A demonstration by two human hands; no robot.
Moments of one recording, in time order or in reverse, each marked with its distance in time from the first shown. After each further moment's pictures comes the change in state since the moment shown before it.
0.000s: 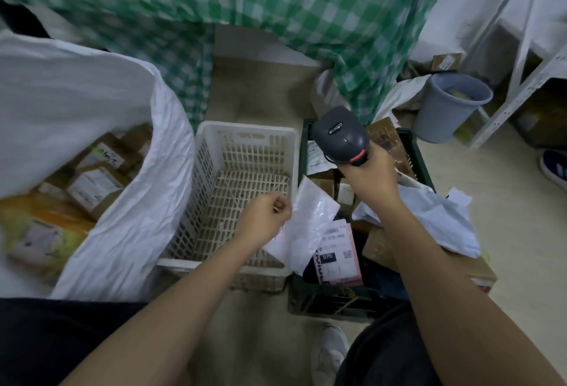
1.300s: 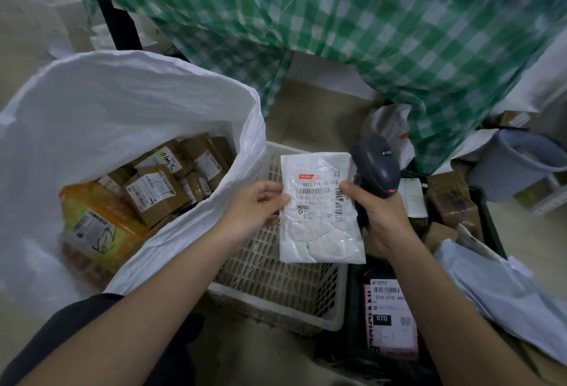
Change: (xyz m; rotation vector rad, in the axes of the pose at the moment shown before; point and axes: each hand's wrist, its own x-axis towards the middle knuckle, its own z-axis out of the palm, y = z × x) left_hand 0.001 -0.029 -0.144 -0.651 0.127 -0.177; right_hand 0.013 -0.056 0.111 0.762 -0.280 0.318
